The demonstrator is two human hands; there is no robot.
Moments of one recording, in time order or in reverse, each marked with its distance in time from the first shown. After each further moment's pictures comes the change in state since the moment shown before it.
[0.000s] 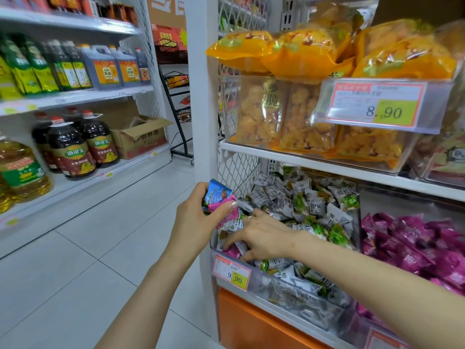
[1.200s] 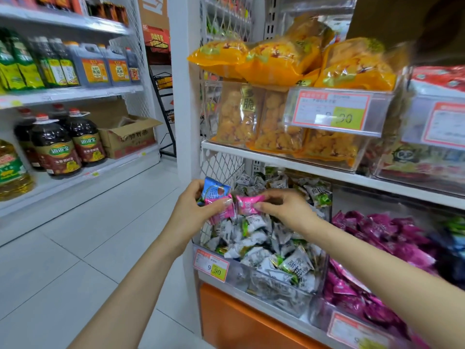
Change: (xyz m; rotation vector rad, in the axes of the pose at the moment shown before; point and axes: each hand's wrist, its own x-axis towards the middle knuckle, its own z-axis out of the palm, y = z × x) left_hand 0.002 0.009 0.018 -0.286 -0.143 -0.110; right_hand -0.076 0.017 -0.043 1.028 0.442 0.585
